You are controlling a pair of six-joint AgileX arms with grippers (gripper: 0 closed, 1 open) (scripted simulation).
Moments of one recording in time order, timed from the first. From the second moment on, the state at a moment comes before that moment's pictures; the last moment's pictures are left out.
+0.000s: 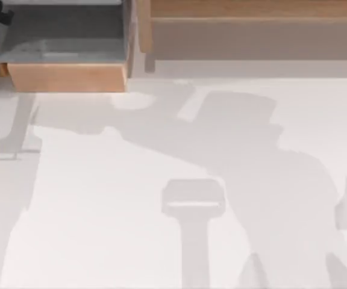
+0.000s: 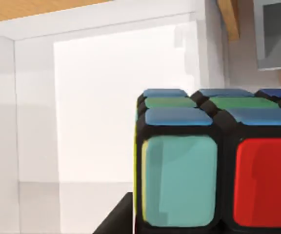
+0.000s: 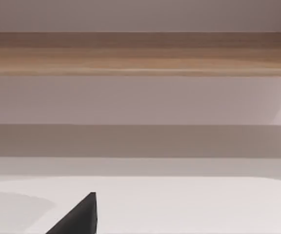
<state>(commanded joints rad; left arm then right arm) -0.02 2.01 1.90 -1.00 -0.27 0.21 0.00 0.00 0.00 0.00 0.00 0.00</state>
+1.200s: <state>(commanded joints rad) -0.78 2.16 1.19 0.69 -0.71 0.20 0.00 0.00 0.00 0.00 0.00 0.00</state>
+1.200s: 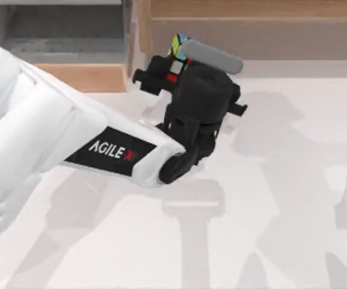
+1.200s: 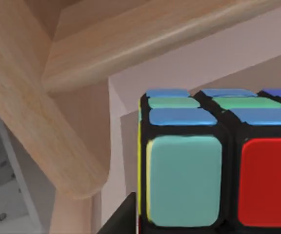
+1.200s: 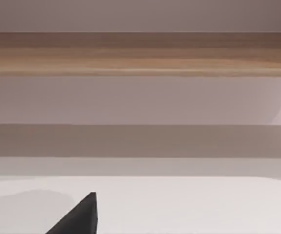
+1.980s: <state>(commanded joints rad) -0.81 2.33 1.33 1.29 -0.74 0.21 0.00 0.00 0.00 0.00 0.00 0.00</state>
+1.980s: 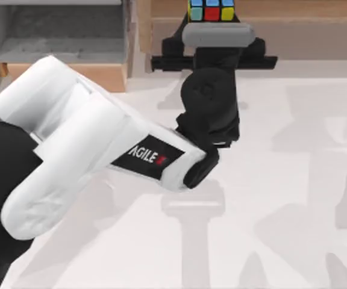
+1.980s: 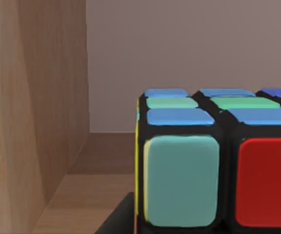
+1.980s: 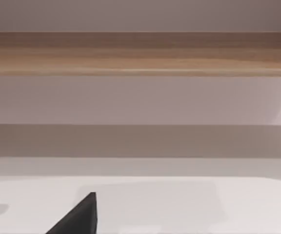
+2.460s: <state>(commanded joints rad) -0.80 2.35 1.43 1.24 -0.72 0.21 0.00 0.00 0.00 0.00 0.00 0.00</state>
